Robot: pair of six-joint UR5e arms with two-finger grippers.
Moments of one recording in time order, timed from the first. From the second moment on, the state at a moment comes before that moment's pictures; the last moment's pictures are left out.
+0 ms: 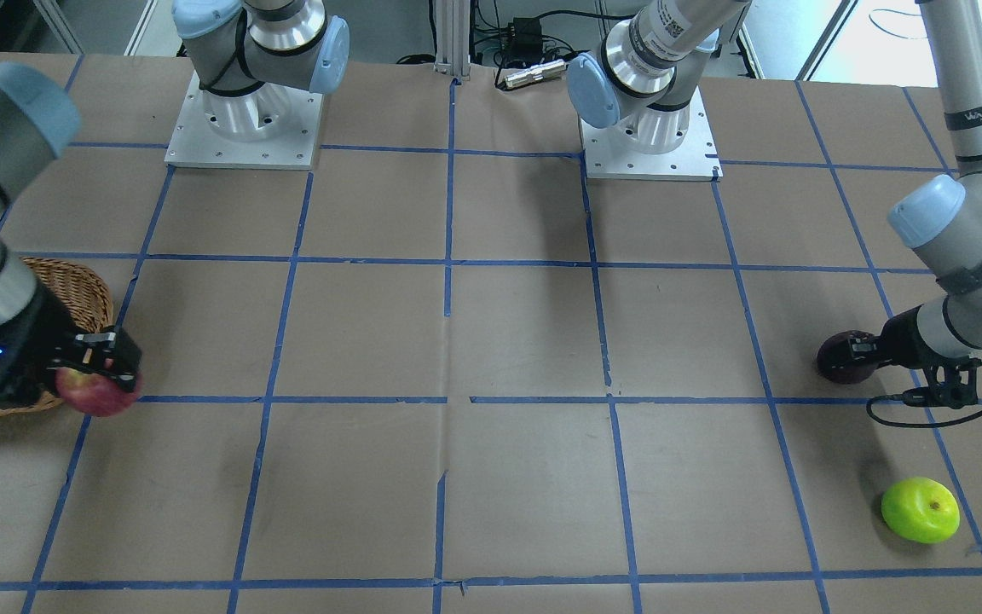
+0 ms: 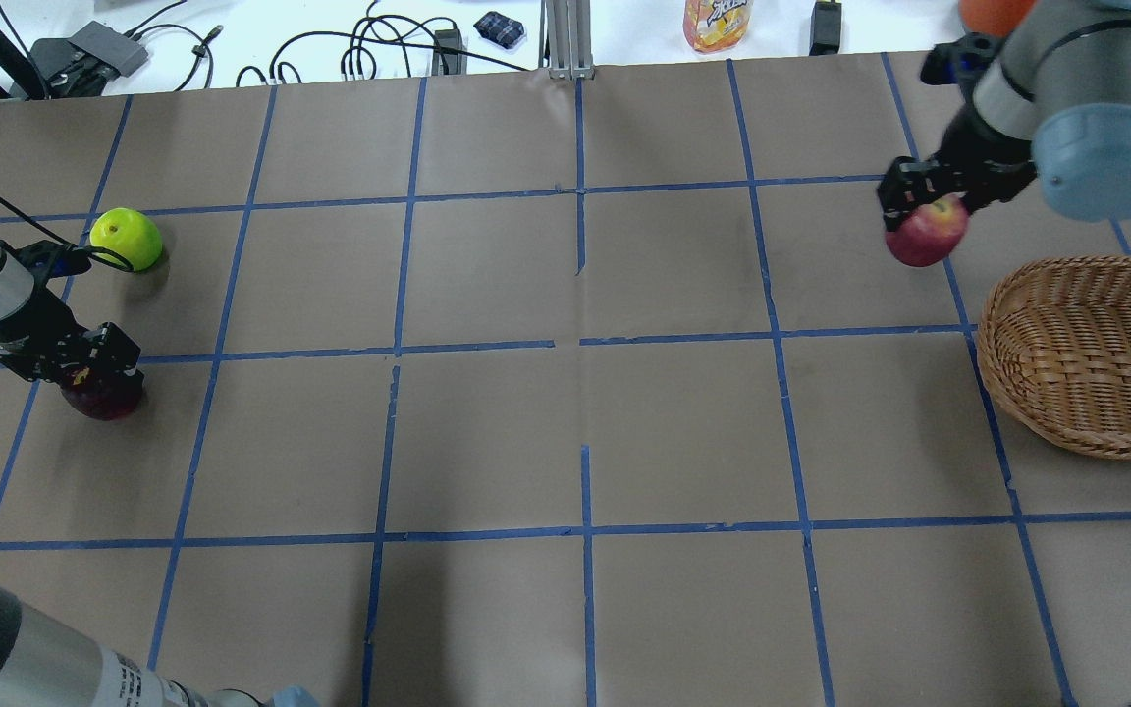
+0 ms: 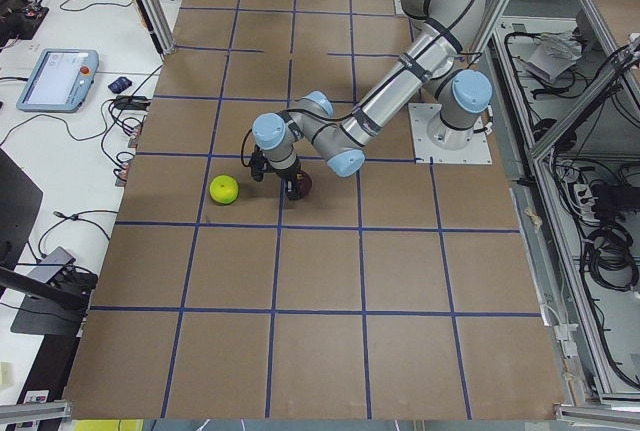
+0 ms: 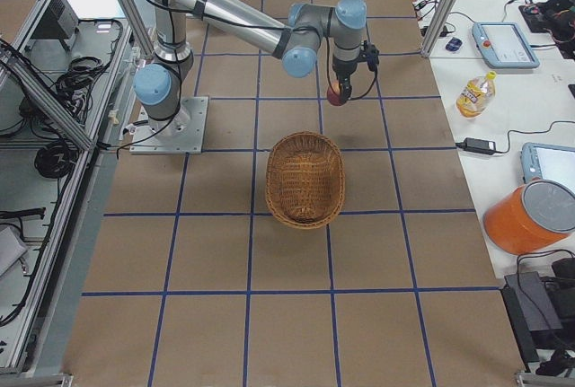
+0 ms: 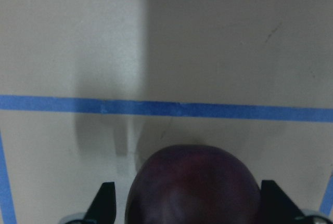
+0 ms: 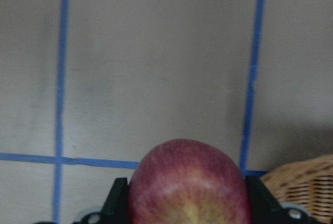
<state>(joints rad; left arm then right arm) -0.95 -2.02 -1.79 -1.08 1.62 0.56 1.23 -1.31 1.70 -2.01 -1.51 -0.41</state>
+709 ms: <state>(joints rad) -1.25 -1.88 -1.60 -1.40 1.56 0.21 0.82 -1.20 1.71 -2.11 -1.62 -0.83</state>
